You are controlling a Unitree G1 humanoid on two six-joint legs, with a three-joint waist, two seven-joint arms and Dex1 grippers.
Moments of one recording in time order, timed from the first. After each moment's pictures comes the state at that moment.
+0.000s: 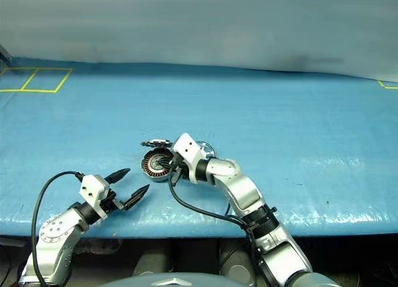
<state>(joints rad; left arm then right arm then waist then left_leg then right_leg) 0.26 0.47 0.11 -0.10 -0.28 -0.03 -0.72 -0.44 -0.10 0.42 0.05 0.18 0.45 0.69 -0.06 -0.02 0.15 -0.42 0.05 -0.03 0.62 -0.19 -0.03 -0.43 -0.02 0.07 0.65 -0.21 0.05</state>
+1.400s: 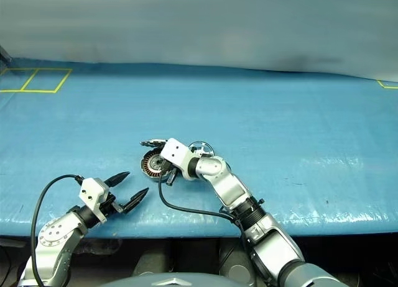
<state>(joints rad) 0.27 0.47 0.11 -0.10 -0.28 -0.03 -0.72 -0.50 -0.06 0.48 0.20 -0.05 0.34 0.63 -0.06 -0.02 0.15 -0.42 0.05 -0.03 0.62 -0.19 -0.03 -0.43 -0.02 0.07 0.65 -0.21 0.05</state>
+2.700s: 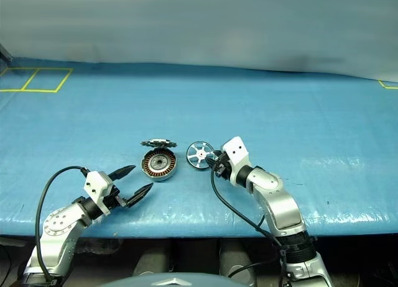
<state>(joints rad) 0.18 0.47 0.09 -0.04 -0.28 -0.06 -0.79 -0.18 -0.28 0.17 -0.20 0.16 0.56 0.54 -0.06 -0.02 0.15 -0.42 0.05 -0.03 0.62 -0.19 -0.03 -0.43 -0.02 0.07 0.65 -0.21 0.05</state>
